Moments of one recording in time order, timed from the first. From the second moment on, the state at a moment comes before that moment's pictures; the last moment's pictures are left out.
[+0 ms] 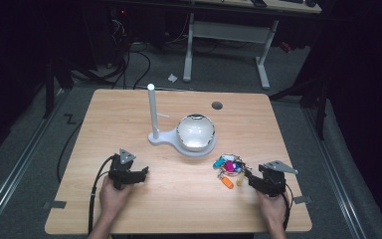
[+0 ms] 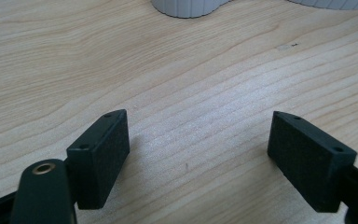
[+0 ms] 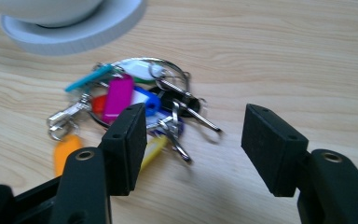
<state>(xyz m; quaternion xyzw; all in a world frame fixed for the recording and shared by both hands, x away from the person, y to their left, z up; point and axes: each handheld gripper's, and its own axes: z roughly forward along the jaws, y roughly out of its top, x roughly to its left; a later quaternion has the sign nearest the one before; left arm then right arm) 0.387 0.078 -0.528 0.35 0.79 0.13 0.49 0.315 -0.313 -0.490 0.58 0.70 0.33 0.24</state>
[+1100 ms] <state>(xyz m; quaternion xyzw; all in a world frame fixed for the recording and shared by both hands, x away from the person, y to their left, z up) 0.387 0.078 -0.528 0.35 0.79 0.13 0.49 0.366 -0.263 -0.496 0.54 0.75 0.30 0.22</state>
